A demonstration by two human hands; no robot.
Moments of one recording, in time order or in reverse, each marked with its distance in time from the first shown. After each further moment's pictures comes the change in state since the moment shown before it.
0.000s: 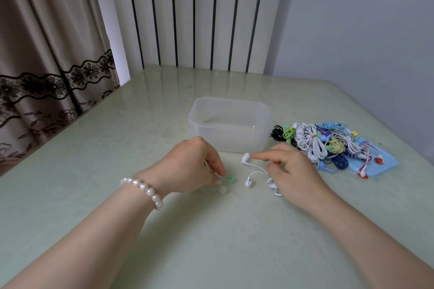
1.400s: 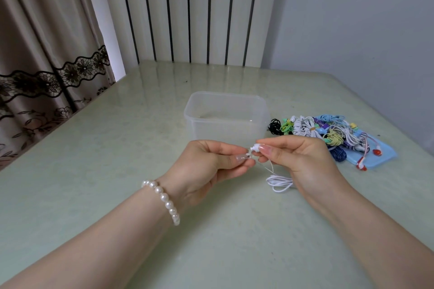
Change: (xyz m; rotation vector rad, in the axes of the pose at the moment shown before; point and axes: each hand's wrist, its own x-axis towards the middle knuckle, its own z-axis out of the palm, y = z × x) left_hand -0.001 0.023 0.028 -1.385 -0.043 -0.202; right_hand -0.011 -0.025 -0.015 0.821 0.033 0.126
